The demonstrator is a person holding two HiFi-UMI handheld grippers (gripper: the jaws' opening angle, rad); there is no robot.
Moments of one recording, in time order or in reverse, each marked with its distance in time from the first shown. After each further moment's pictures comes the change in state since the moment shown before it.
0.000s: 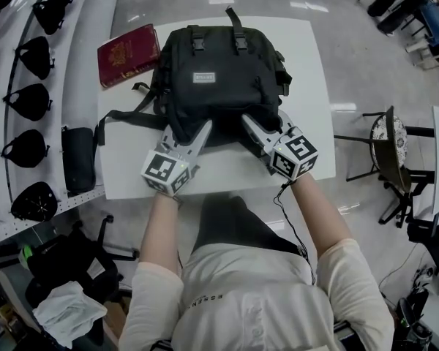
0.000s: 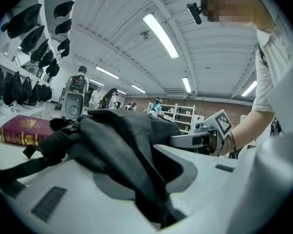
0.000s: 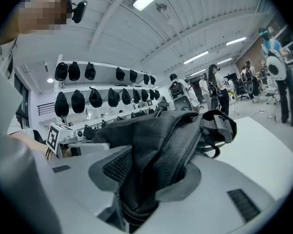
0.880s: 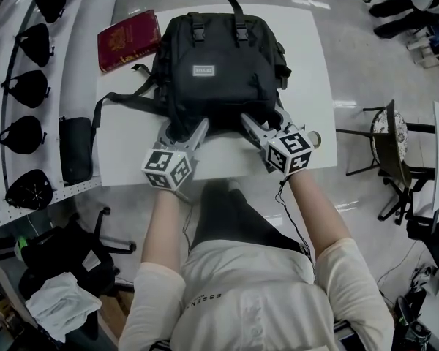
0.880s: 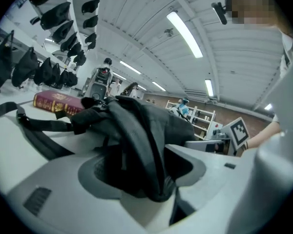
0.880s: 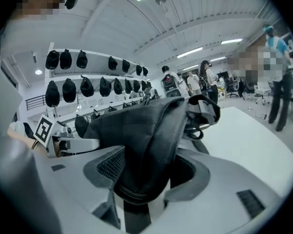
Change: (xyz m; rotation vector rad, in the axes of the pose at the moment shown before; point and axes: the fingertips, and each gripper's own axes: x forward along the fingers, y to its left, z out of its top) left arm -0.028 0.009 -0.053 -0.202 0.056 0.178; right arm -0.017 -0.002 -0.052 0.007 0.102 -0.125
